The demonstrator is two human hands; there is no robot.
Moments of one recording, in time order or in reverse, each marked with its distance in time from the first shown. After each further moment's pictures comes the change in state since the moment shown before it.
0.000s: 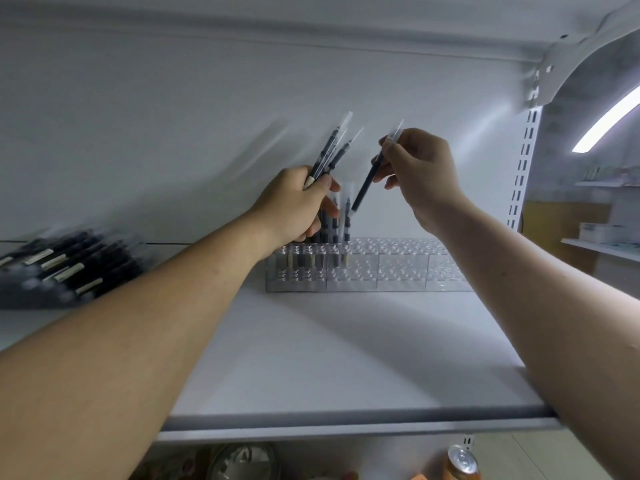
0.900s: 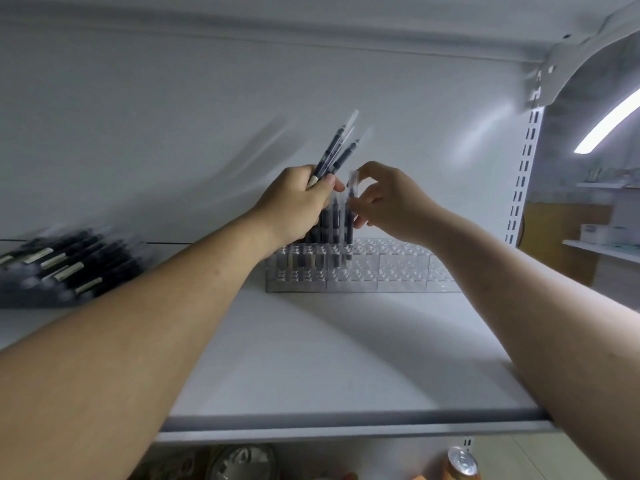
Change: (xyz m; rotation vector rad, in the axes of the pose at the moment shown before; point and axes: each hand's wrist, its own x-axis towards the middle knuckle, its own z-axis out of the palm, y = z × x) left_hand 0.003 -0.002 0.000 0.067 0.013 0.069; right_hand -0.015 0.012 0.008 -0.484 -0.442 -0.030
